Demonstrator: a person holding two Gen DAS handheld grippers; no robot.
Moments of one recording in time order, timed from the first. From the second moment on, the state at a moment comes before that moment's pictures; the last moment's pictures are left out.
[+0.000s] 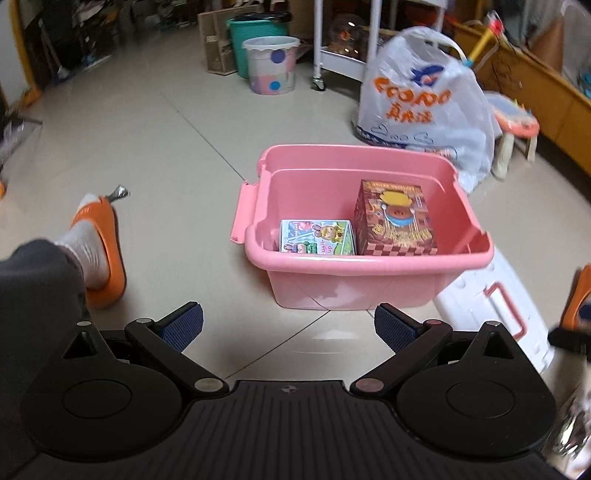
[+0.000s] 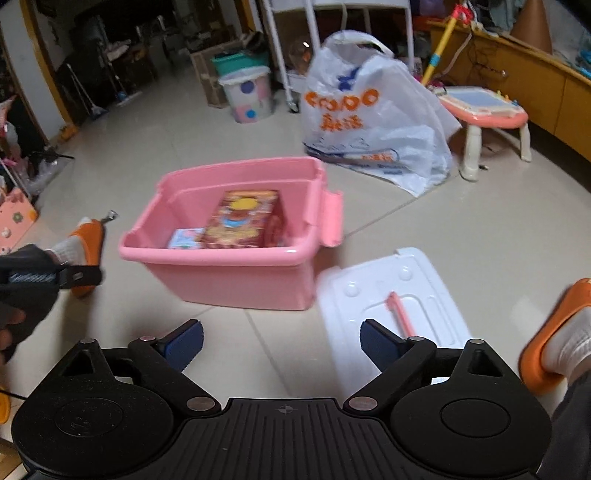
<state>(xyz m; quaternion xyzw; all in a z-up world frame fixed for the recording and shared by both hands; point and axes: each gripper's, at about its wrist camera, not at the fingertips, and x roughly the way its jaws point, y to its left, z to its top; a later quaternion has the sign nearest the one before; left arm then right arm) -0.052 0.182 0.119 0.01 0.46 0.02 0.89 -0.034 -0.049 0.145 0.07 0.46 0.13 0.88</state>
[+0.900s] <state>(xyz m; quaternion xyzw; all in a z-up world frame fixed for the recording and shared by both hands) -0.040 0.139 0.075 0.09 0.51 0.00 0.86 0.098 -0.081 0.000 -0.06 0.58 0.13 0.80</state>
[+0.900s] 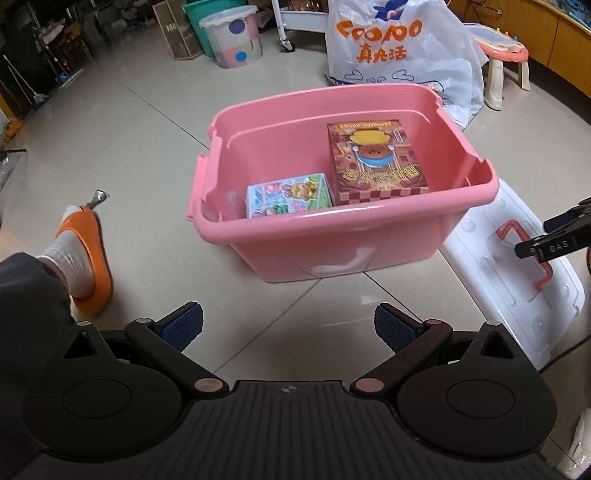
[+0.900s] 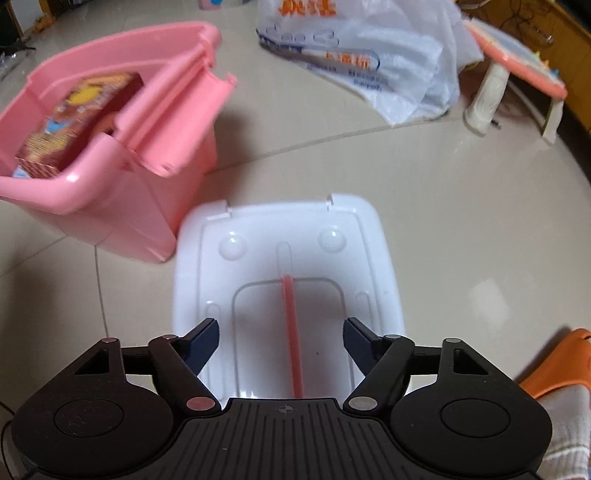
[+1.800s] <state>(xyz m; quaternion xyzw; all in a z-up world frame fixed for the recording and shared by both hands) -0.041 0.125 0.080 0.10 0.50 -0.04 0.86 0.072 -0.101 -0.018 -0.04 0.61 0.08 0.79</state>
